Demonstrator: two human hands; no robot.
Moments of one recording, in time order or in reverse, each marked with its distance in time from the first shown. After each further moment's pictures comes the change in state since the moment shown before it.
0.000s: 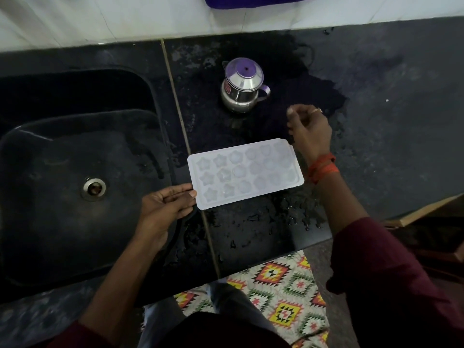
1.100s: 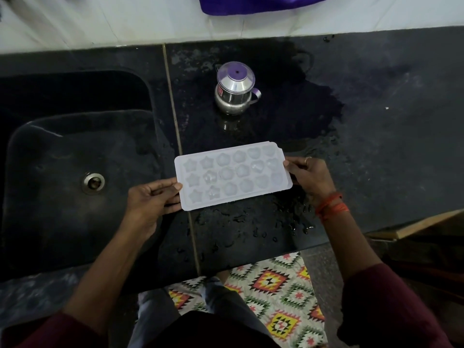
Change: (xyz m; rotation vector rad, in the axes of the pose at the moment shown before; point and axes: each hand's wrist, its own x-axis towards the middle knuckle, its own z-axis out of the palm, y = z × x) left_hand -0.007 0.008 0.013 0.023 0.085 0.078; right_hand -0.032 0.070 -0.040 0.124 -0.354 0.215
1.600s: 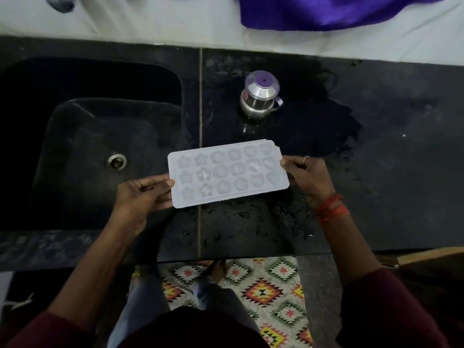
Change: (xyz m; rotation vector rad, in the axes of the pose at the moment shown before) left_hand -0.046 -0.001 -0.035 -0.072 0.132 0.048; right_hand -0.011 -0.035 0.016 0.025 -0.153 -0.082
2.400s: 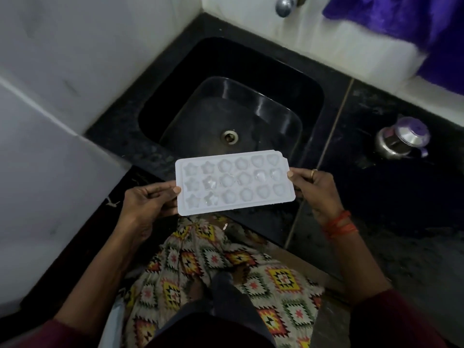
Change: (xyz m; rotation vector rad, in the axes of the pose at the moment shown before) left_hand -0.130 -0.064 -0.191 -0.305 0.449 0.029; right_hand -0.076 -0.045 0.203 -0.118 -0.424 -0.136
